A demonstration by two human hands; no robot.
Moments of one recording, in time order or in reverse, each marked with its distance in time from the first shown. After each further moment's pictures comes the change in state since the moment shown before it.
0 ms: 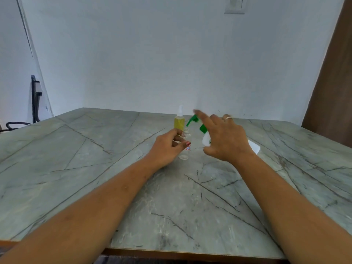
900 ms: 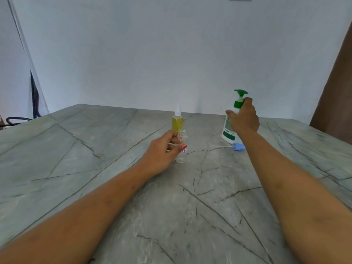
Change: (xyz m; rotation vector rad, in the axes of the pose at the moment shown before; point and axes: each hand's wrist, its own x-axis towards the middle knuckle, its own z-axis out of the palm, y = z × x) left_hand 0.003 -0.011 0.003 -0.037 0.011 0.044; right_hand 0.070 0.095 0.081 0.542 0.100 0.777
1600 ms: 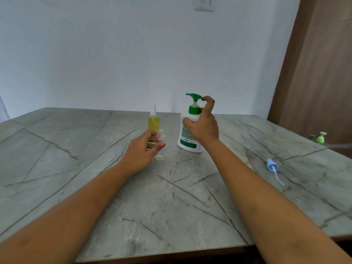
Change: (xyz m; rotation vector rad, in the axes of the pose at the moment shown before) left_hand -0.013 0.026 -0.001 0.040 -0.021 -0.003; right_hand -0.086 -0.034 -0.030 0.268 -0.067 -0.240
